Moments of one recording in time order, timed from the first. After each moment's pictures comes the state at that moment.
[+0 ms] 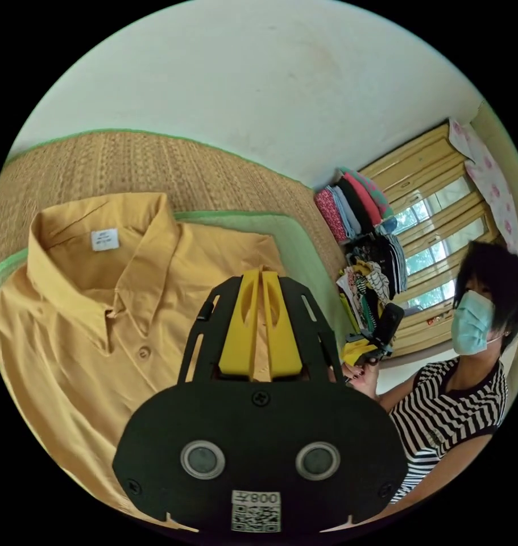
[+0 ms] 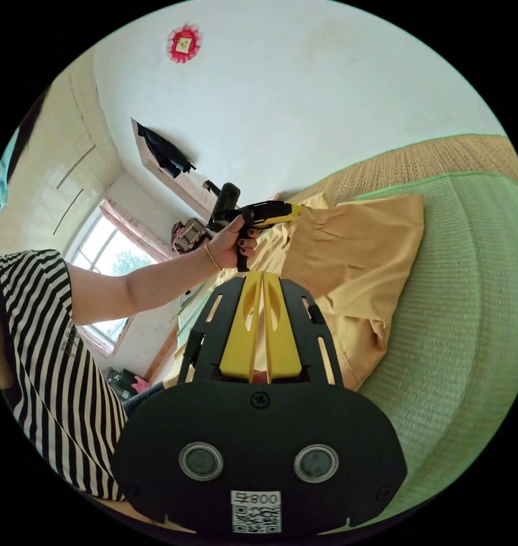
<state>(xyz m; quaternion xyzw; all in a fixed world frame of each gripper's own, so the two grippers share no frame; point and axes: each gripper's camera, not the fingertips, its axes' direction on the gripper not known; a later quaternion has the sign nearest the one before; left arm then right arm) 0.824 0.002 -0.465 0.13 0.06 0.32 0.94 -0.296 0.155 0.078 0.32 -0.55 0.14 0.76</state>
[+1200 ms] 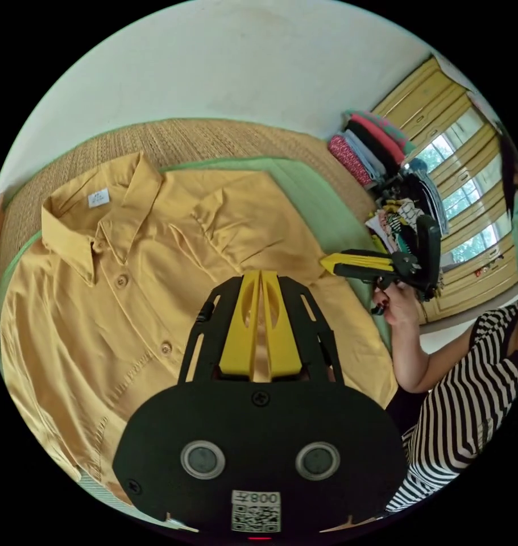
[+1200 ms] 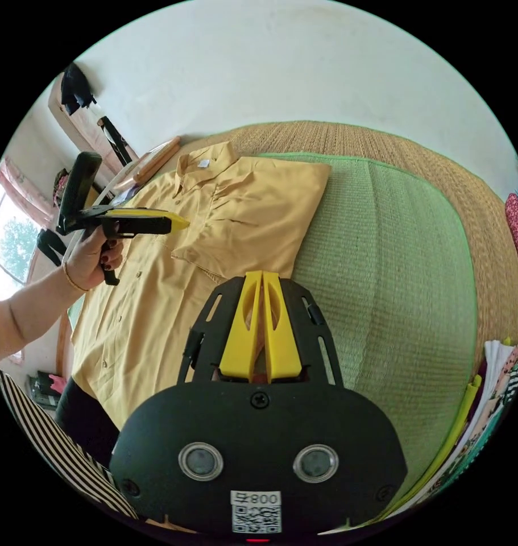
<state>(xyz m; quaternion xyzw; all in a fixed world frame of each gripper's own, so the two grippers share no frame) 0.587 -0.015 -0.315 0.10 -0.10 0.38 0.91 -0.202 -0.006 -0.145 0.15 -0.28 0.17 0.93</state>
